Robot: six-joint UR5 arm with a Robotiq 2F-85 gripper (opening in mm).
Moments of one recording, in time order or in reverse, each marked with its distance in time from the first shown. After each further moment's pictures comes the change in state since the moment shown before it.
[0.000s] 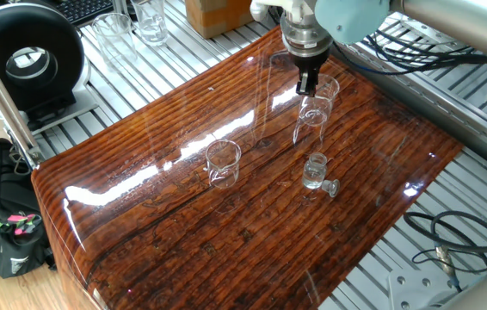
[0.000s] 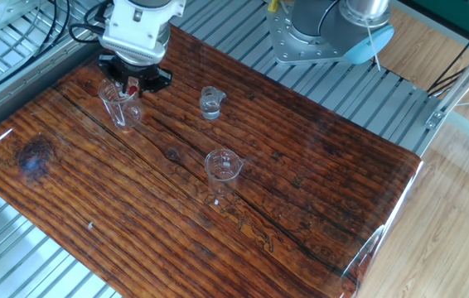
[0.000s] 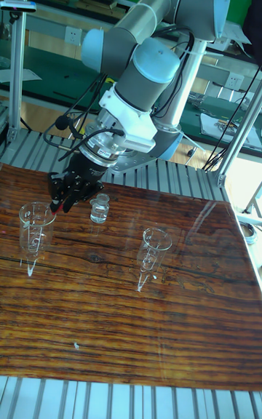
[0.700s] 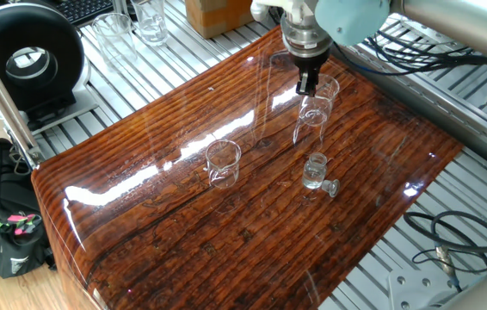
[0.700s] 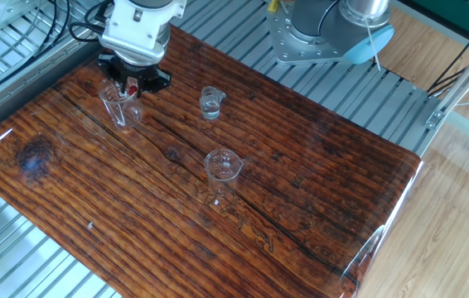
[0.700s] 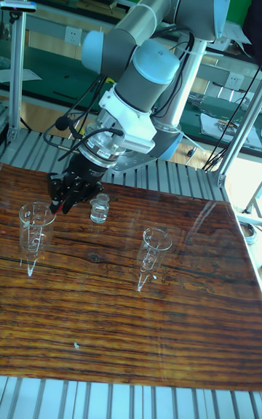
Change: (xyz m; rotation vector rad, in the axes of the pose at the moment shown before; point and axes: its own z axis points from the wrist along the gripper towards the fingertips) arm -0.002 0.000 0.002 0.007 -0.008 0.024
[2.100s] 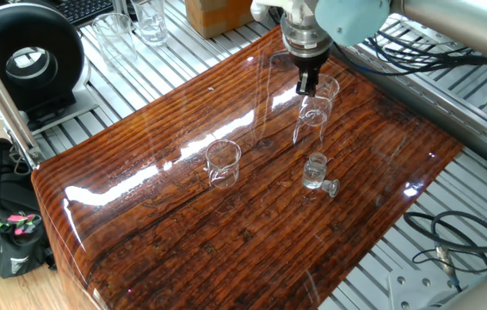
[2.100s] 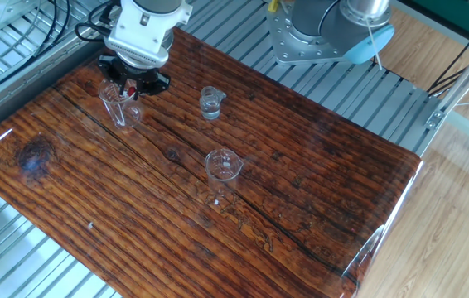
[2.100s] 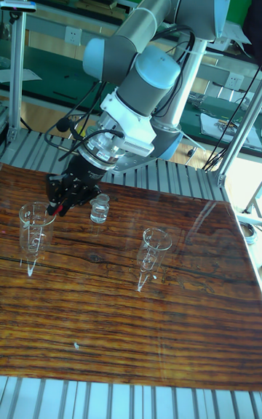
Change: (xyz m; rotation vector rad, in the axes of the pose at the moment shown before) arm -0.001 -0.003 0.007 0.046 -0.015 0.024
